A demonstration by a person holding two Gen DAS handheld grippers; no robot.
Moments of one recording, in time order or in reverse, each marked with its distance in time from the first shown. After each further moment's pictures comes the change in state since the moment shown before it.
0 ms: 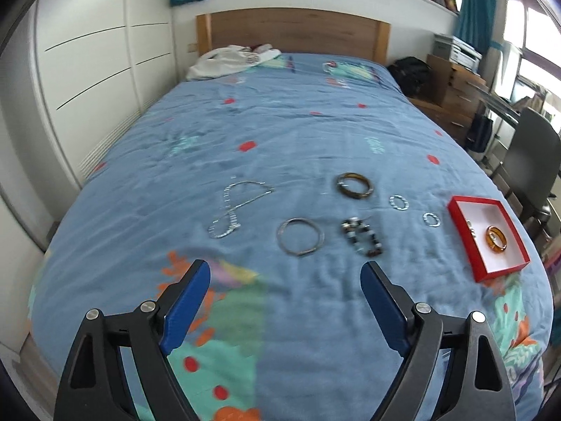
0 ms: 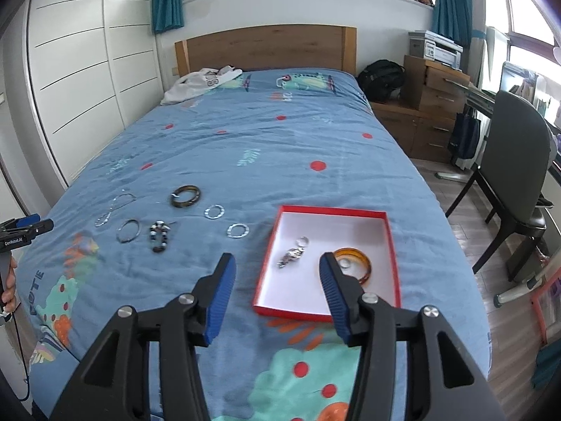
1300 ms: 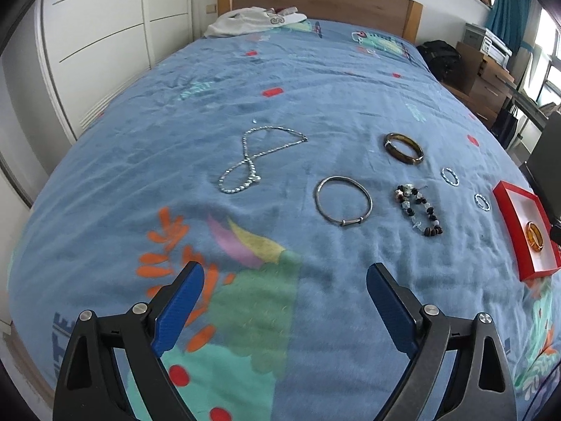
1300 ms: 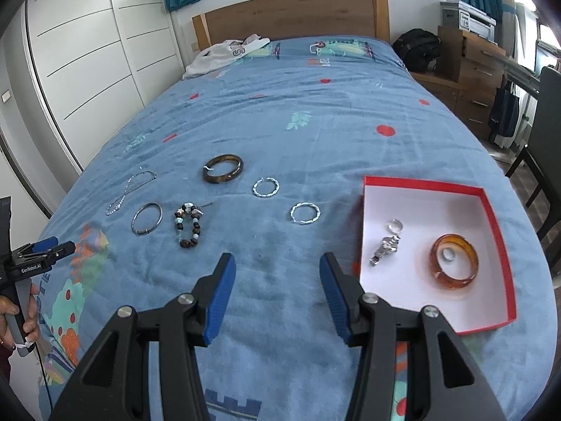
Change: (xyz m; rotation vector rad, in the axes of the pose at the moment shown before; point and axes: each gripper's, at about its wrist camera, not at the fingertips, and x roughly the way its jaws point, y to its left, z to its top) left arm 0.104 0.025 -0.028 -0.075 0.126 0.013; right arm 0.132 0.066 -0.013 0.021 0.113 0.117
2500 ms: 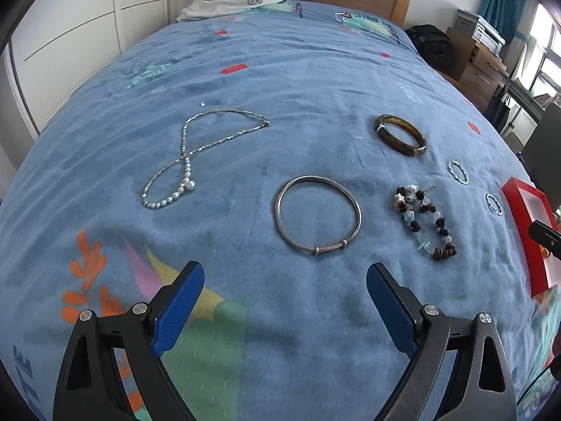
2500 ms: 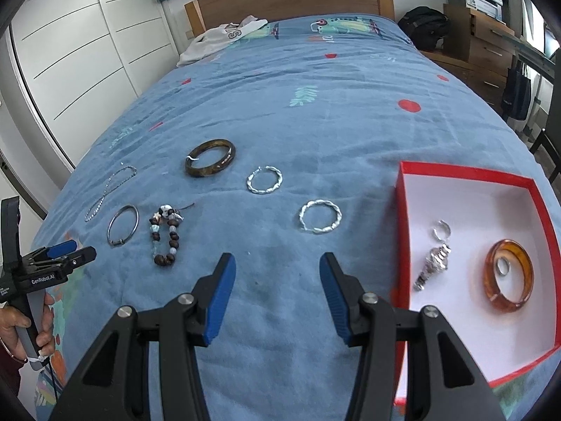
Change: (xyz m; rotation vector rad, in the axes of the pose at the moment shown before) left arm 0.081 -0.028 0.024 0.026 0.055 -0.071; right arm 0.083 -0.003 0.015 0.030 0.053 0.033
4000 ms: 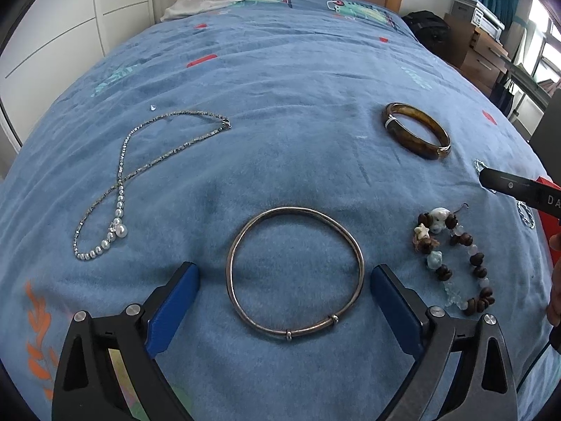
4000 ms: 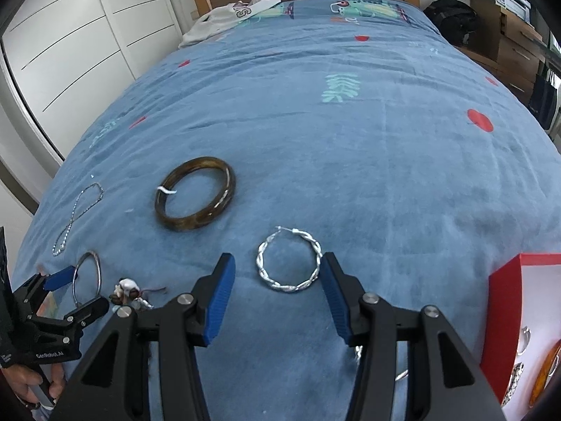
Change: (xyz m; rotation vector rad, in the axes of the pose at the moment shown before) left arm 0.066 -0.023 0.026 0.046 0.014 0.021; right arm 0.119 0.017 0.065 -0.030 0.076 0.011
